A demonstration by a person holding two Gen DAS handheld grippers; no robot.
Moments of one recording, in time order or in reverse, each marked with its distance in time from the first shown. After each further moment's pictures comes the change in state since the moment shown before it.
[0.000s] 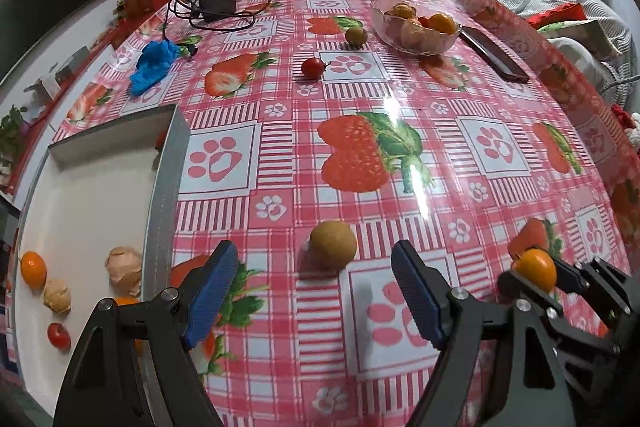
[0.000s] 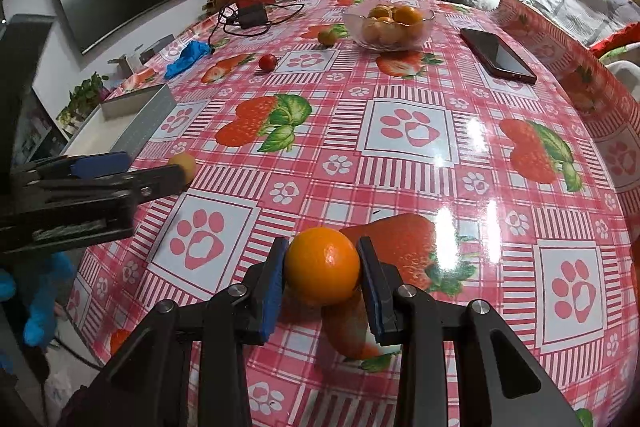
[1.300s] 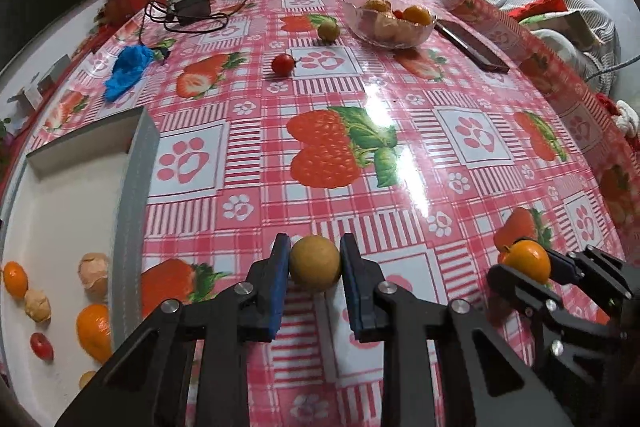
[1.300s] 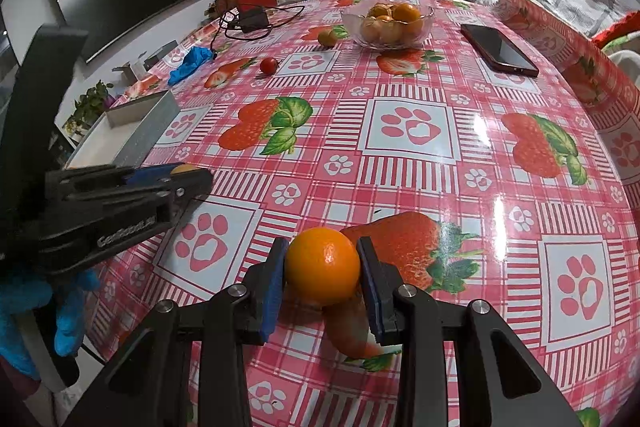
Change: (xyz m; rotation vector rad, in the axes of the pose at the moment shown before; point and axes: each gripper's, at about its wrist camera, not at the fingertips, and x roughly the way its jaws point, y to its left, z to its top) left arm 0.002 -0.008 -0.005 0.039 -0.016 -0.070; right arm -0.003 -0.007 -0.003 0.042 0.000 0.045
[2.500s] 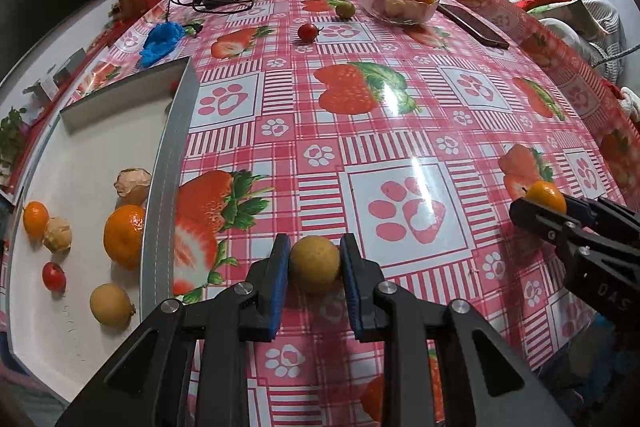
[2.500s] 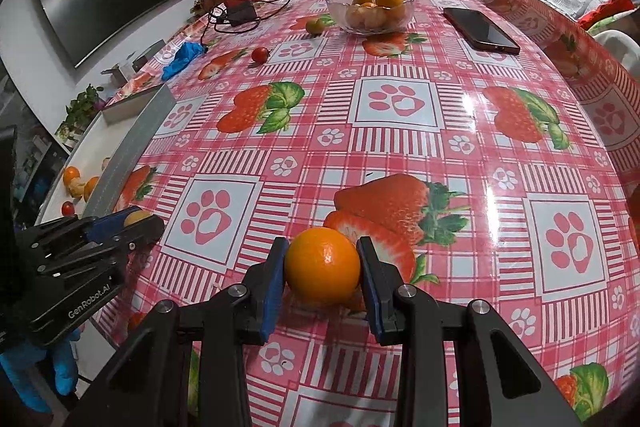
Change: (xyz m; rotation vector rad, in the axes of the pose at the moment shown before) left arm -0.025 0.007 -0.052 -0.002 0.019 0.058; right arm -0.011 0.004 -0.011 0.034 0.037 -0.042
